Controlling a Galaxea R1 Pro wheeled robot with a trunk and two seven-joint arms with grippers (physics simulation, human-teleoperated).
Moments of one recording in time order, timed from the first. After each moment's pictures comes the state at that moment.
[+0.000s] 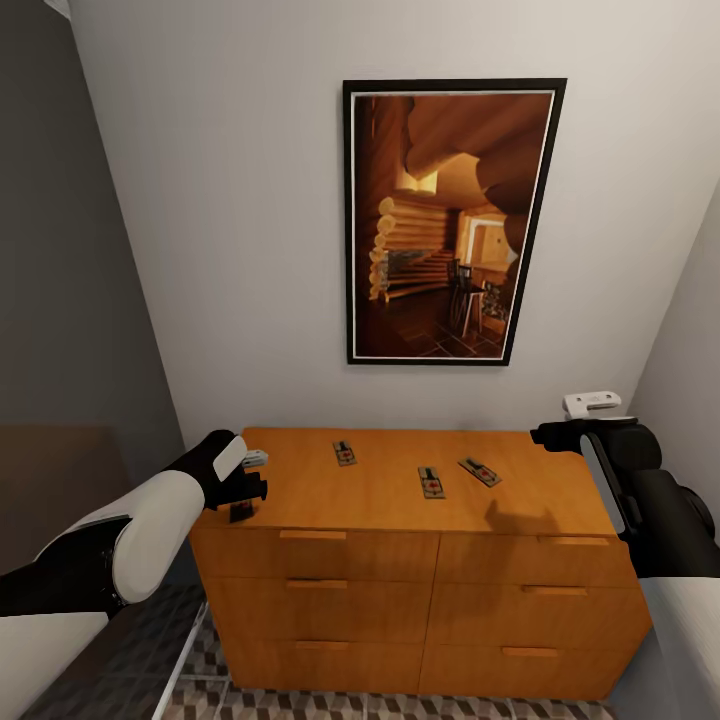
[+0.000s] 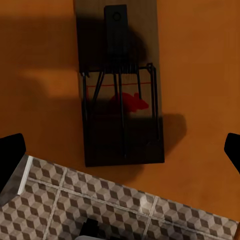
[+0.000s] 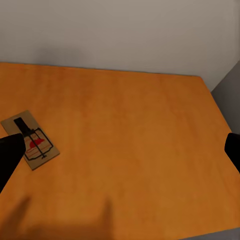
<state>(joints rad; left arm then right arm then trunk) -1.18 -0.01 0.23 -0.16 0.13 0.83 0.38 -0.74 -0.28 0.00 -1.38 0.02 1.04 0.00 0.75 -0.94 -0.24</state>
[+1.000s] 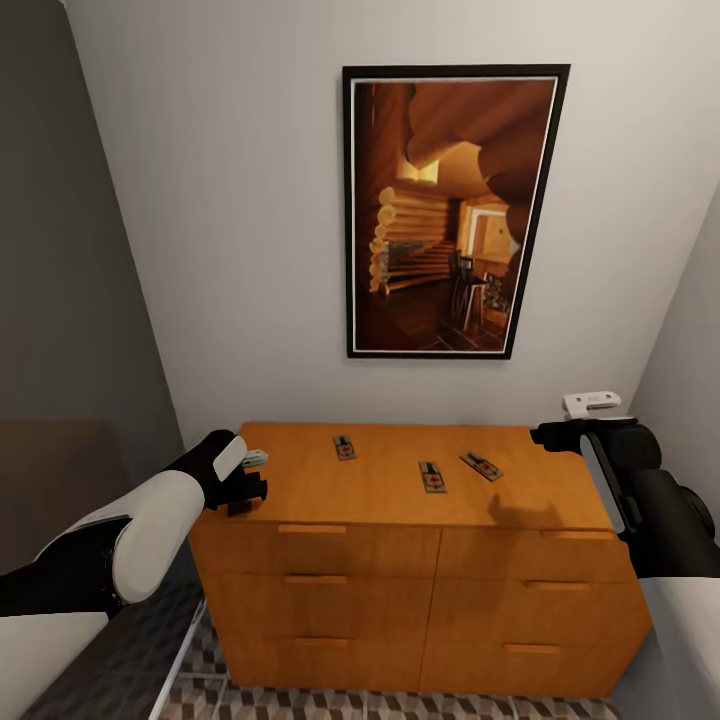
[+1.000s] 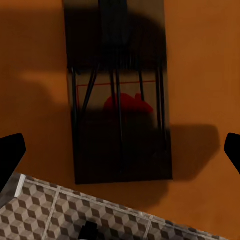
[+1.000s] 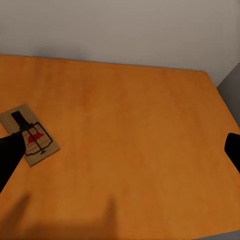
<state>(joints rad) -1.18 -0.01 0.23 -0.16 0.13 0.83 0.38 -0.74 -0.28 0.00 -1.38 0.02 1.04 0.00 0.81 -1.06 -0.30</state>
